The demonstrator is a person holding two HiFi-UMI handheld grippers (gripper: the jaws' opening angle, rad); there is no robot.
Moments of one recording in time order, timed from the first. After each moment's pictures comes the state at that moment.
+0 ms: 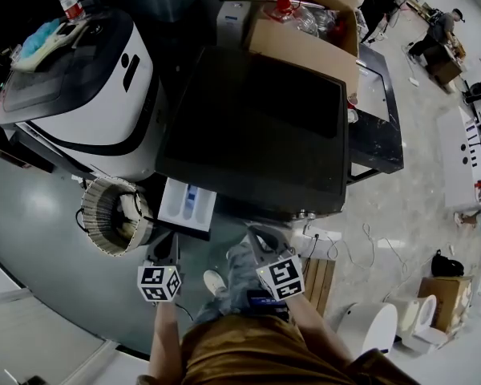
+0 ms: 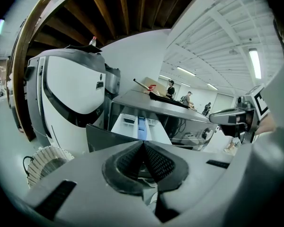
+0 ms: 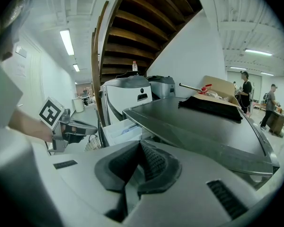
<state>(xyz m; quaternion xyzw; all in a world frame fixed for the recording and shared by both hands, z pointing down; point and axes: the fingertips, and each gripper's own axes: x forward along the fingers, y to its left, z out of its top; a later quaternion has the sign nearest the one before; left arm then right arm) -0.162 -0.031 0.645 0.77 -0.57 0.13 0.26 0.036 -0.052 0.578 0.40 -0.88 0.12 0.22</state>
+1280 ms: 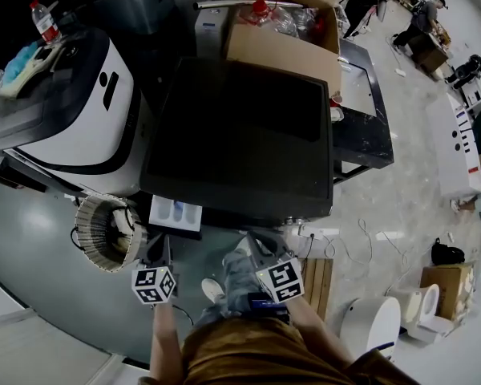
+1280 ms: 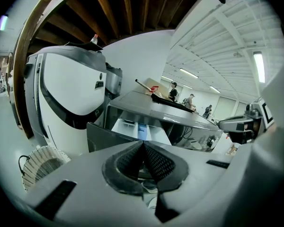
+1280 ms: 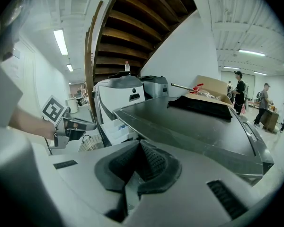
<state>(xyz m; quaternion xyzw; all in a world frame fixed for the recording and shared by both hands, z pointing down) -0.154 -0.070 0.642 0.76 -0.57 0.12 0.27 0.071 -0.070 0.576 0.43 -0.87 0.13 0.22</state>
